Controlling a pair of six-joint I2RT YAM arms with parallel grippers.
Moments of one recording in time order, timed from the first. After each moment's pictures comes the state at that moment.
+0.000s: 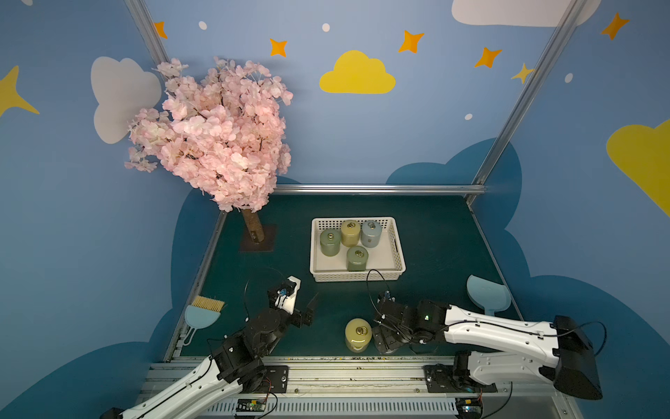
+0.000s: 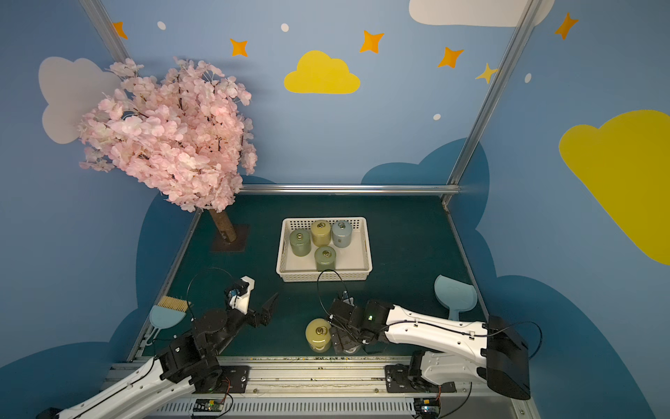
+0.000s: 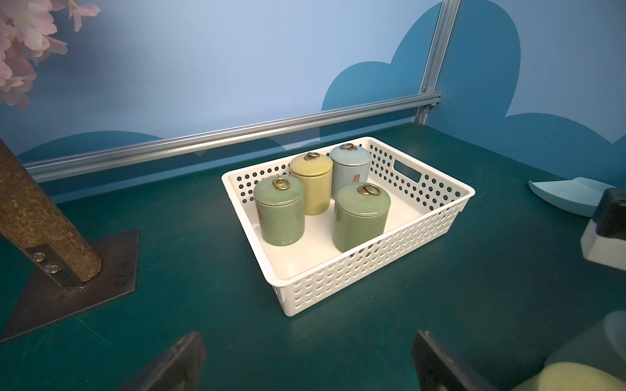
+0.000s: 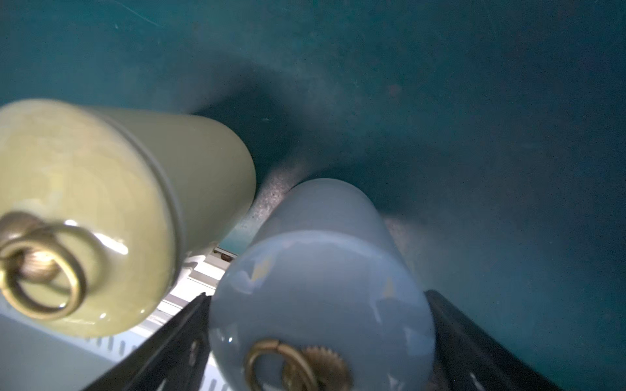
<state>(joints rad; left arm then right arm) -0.90 0.32 0.24 -0.17 -0.44 -0.10 1.25 1.19 0.79 -0.92 0.12 0.81</state>
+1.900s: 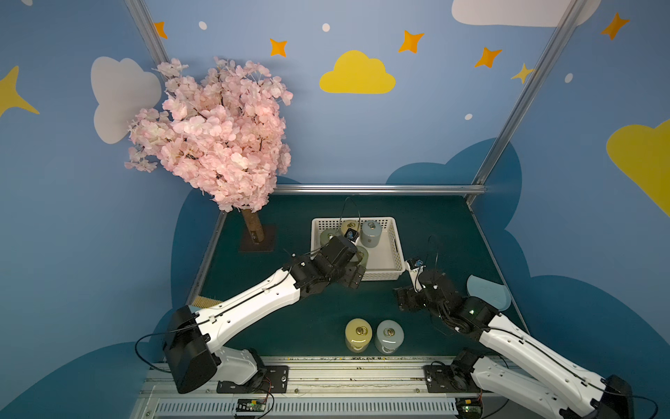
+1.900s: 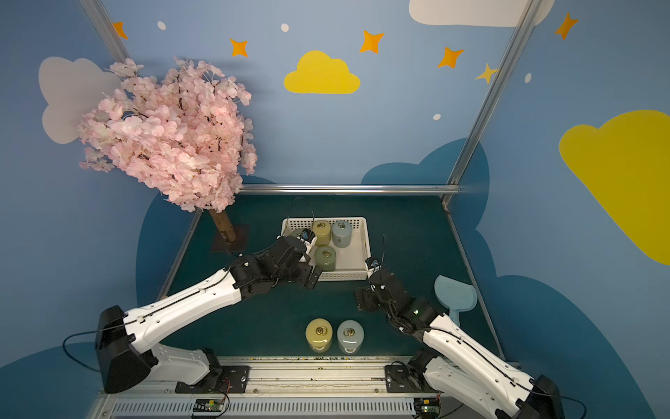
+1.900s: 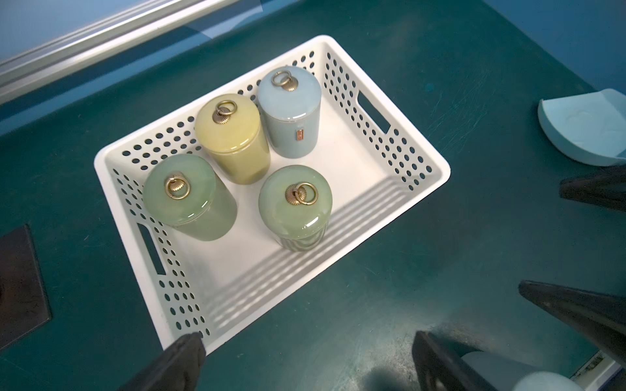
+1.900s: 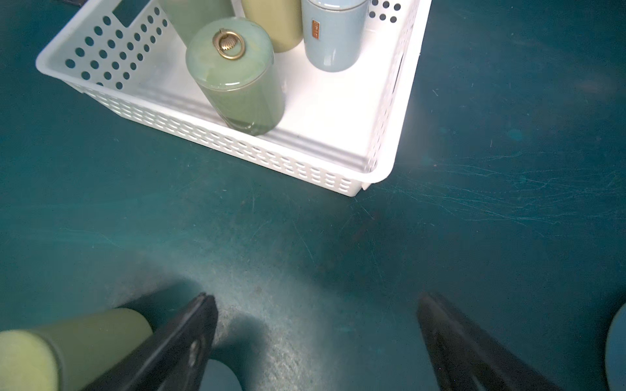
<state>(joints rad) -0.87 1.42 1.23 -0.65 -0.24 -0.24 0.77 0.84 0.61 -0.54 0.24 0.24</state>
